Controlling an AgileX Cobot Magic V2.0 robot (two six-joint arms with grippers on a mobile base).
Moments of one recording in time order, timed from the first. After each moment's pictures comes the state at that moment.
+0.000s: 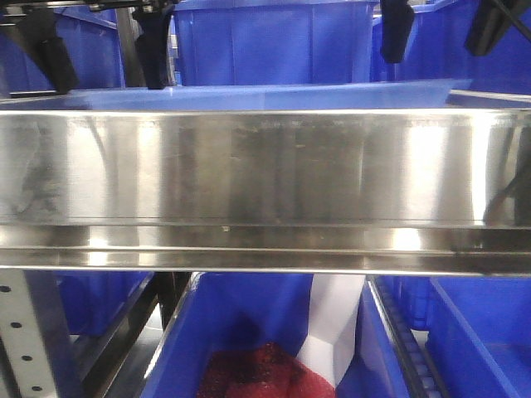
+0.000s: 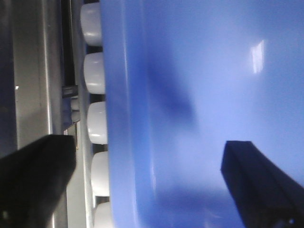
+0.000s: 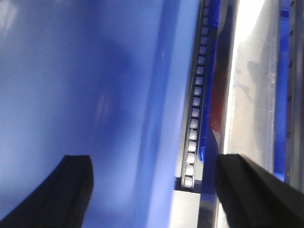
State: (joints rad) left arm -0.46 1.83 -1.76 0.04 1.23 -0.28; right arm 0.38 1.66 -1.57 -0.14 1.06 0.36
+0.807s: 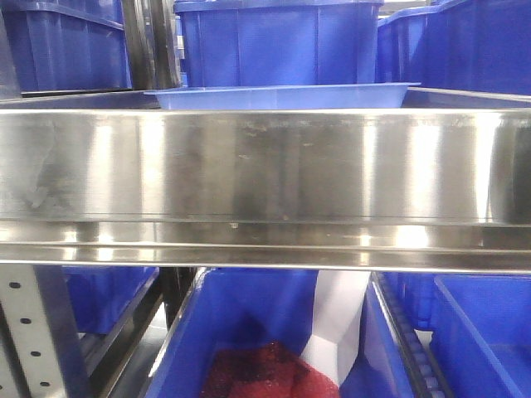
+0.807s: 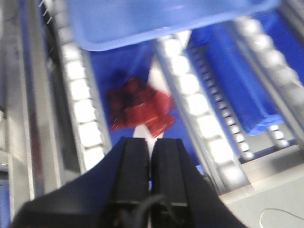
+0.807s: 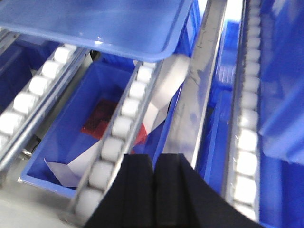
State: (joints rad) left arm -0.64 1.19 -1.37 0.08 0.98 -0.21; right arm 0.38 0.89 -1.11 -0.14 0.92 0.22
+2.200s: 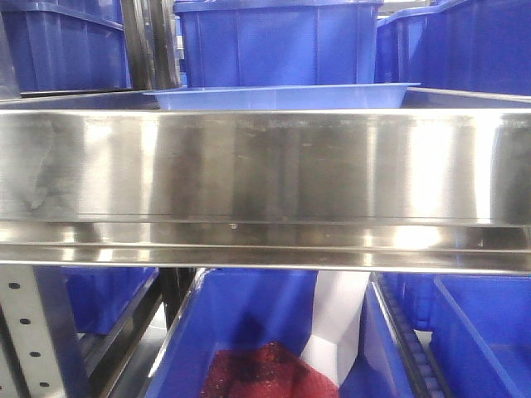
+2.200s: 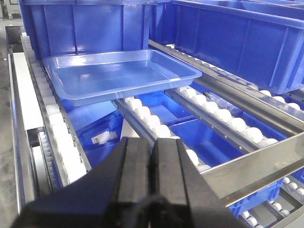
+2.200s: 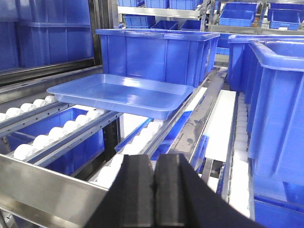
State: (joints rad) left arm -0.68 0.55 -0.63 0.09 0.34 -0.21; right arm 0.38 0.11 -0.50 -0.15 0.52 0.18
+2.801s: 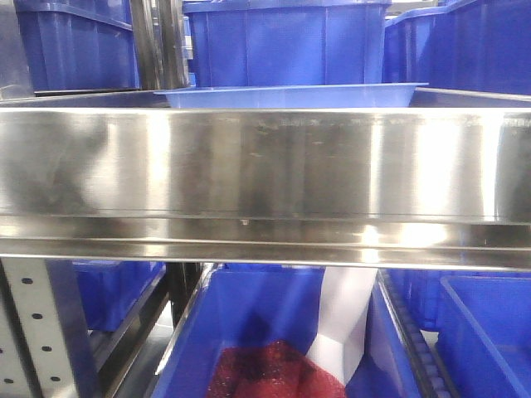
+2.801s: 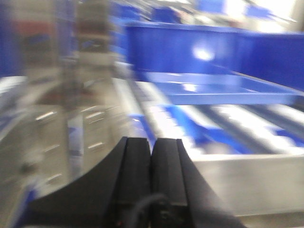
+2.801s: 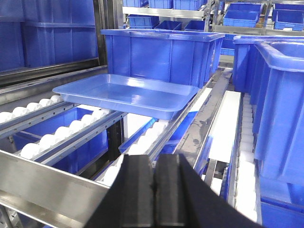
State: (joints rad) left arm -0.25 0.10 -0.10 -0.20 0.05 0.11; right arm 0.38 0.11 -0.50 -0.15 0.52 0.18
